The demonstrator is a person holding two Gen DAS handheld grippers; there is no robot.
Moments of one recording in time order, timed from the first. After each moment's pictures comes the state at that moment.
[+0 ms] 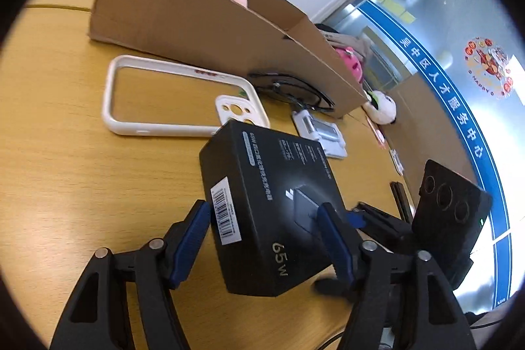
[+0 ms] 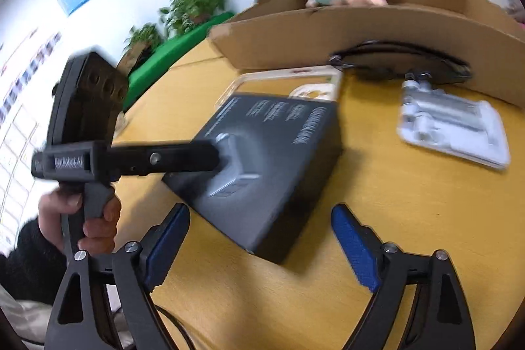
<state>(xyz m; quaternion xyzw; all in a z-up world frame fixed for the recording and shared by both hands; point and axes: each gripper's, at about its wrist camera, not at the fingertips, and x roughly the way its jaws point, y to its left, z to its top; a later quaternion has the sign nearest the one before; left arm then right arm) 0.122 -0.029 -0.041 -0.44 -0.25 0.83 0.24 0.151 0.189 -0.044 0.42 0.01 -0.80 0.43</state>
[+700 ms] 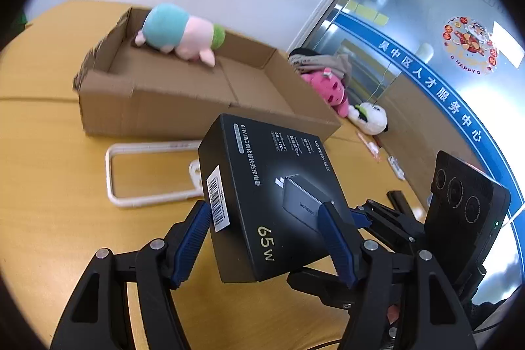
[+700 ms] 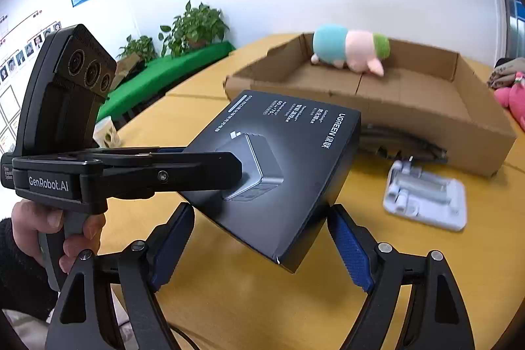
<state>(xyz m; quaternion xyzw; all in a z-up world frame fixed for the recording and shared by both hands) 0.138 -0.014 0.034 -0.37 -0.18 0.88 0.23 0.161 0.181 0.014 0.35 0.04 -0.85 0.38</state>
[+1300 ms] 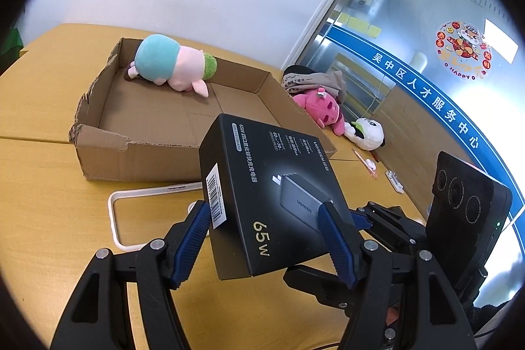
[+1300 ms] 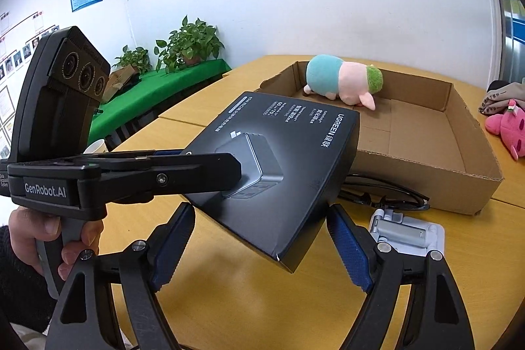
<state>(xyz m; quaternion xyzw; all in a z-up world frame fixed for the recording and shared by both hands) 0.120 -0.018 0.060 -0.34 -0.17 0.90 0.23 0.144 0.172 0.041 0.31 0.05 -0.87 0.37</state>
